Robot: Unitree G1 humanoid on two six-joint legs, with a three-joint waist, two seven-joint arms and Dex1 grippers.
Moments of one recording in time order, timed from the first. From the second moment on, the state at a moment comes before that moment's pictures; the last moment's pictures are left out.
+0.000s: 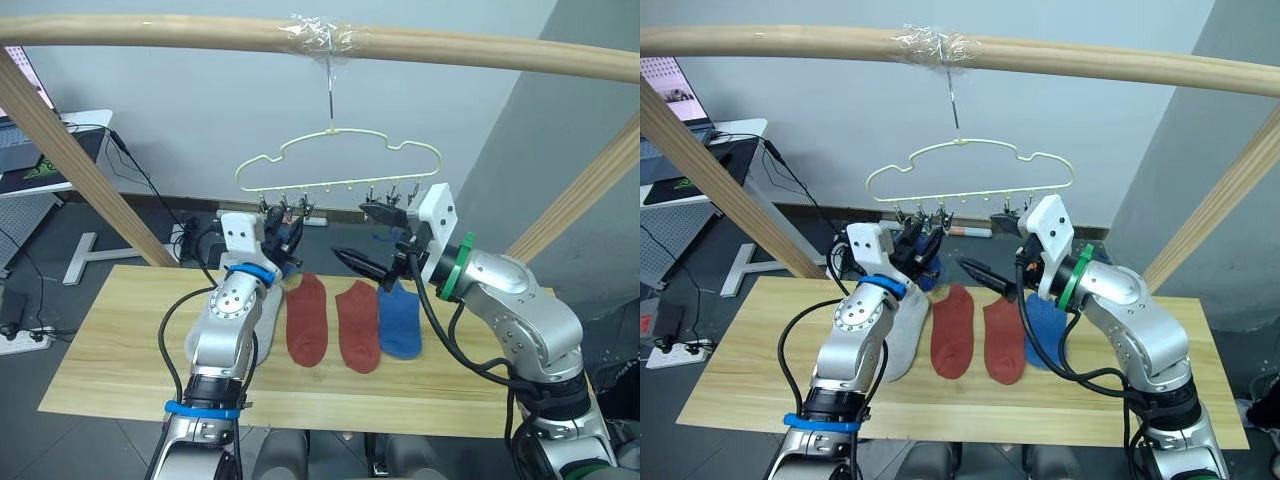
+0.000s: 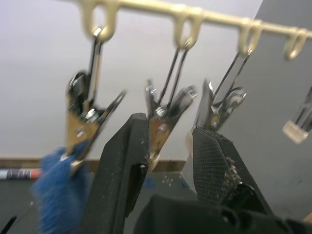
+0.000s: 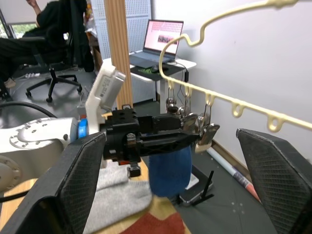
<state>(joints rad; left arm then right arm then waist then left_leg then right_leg) -0.38 0.18 0.01 0.07 -0.13 0.08 -0.25 -0.47 -0.35 0.11 -0.50 0.45 0.69 0.58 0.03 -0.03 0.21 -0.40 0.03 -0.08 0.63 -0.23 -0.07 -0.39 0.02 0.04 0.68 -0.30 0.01</state>
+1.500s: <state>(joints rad) -0.42 0.15 0.02 0.08 -0.07 0.03 -0.18 -0.48 -0.35 0.10 -0.50 0.46 0.71 0.56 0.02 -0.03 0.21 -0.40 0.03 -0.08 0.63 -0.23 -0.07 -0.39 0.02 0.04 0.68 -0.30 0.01</state>
